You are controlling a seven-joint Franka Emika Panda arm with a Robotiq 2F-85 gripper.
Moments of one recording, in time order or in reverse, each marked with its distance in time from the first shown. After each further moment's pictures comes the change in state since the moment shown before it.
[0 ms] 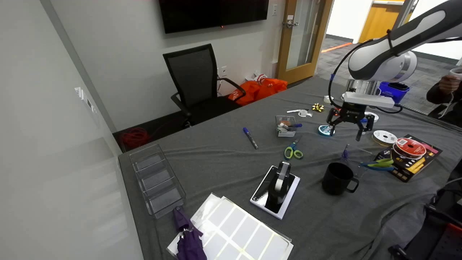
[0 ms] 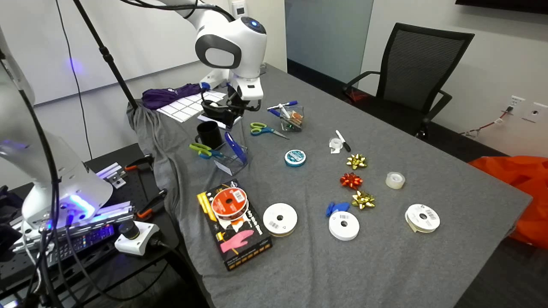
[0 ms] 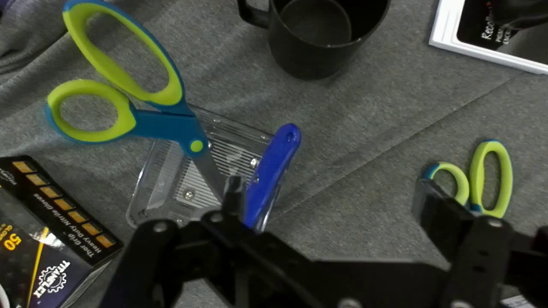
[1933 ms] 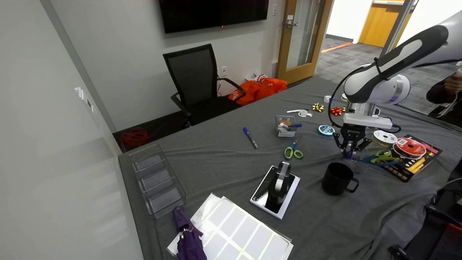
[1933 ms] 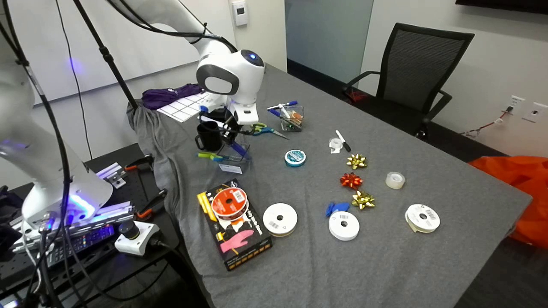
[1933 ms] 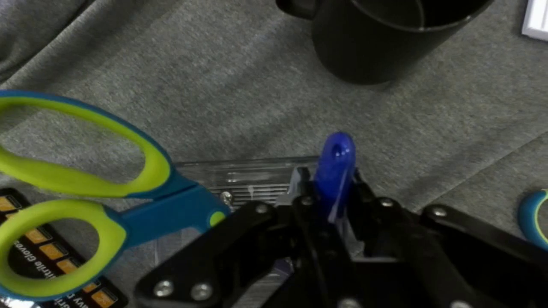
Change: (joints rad) arm -0.001 0.103 0.001 -0.066 0.032 0.106 -0.034
